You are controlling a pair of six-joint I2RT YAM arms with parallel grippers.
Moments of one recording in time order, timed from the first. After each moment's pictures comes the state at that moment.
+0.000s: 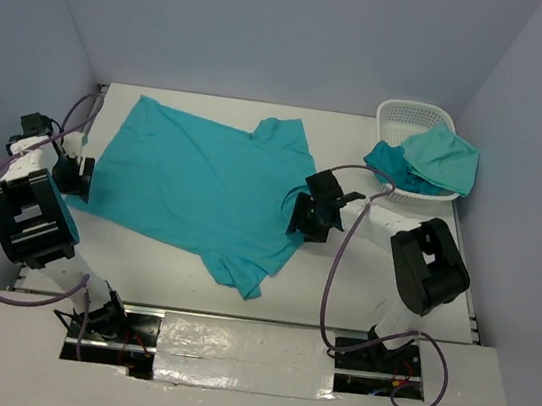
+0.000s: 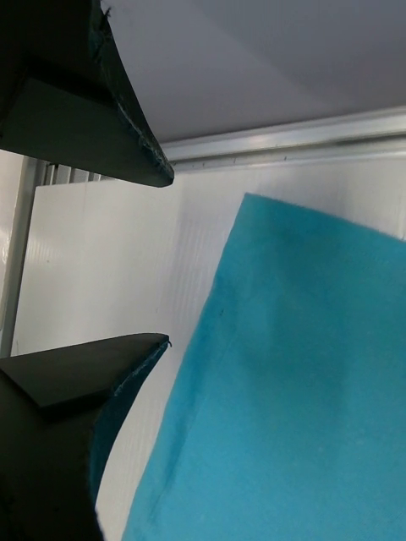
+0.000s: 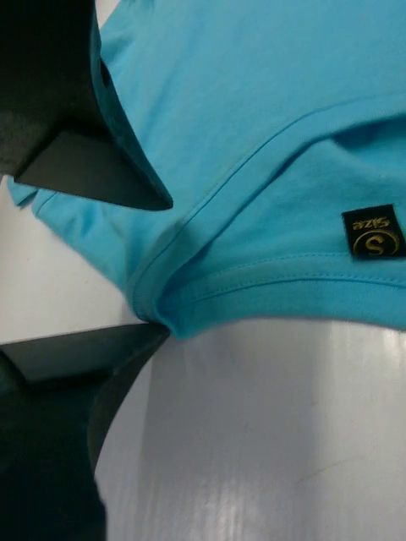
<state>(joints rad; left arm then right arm) 0.59 1.70 1.24 -0.78 0.05 0.44 0.52 1.69 0.96 -0.37 -0.06 0.68</state>
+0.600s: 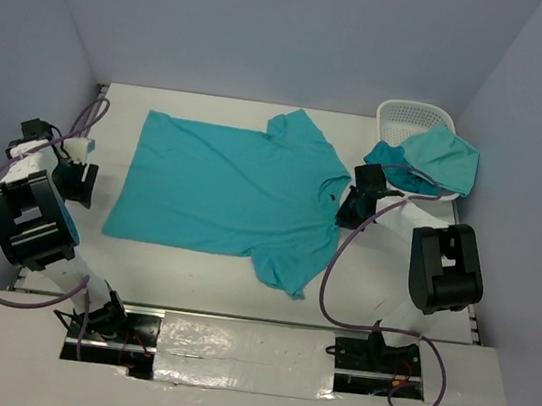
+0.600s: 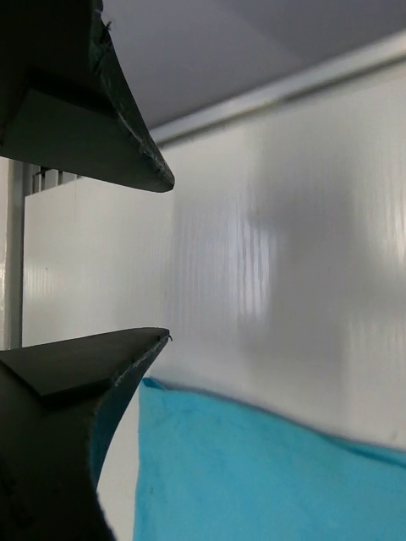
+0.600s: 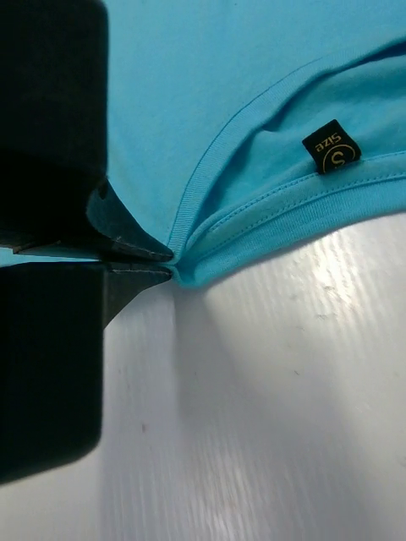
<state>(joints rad) 0.61 1.69 1.20 -0.78 0.12 0.57 0.22 1.65 0.92 -0.33 0.00 0.64</state>
